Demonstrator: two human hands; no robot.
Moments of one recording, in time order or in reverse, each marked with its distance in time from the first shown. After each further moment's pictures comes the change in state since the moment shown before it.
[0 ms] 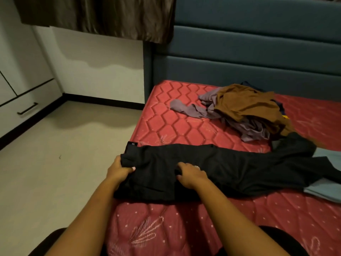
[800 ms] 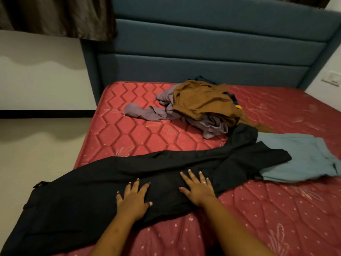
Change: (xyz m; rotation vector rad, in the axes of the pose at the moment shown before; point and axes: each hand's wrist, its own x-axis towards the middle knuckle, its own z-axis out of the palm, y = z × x) left_hand -0.019 0.032 0.165 1.070 -0.420 0.432; right_hand 0.023 0.154 0.034 0.049 0.049 0.282
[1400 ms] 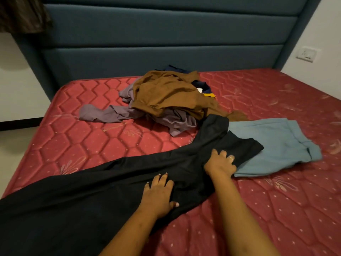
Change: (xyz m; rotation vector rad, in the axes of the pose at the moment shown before) left_hand 0.059 0.196 0.017 0.191 -0.043 0.381; right_hand 0.049 0.163 -0.083 0.233 0.280 0.579
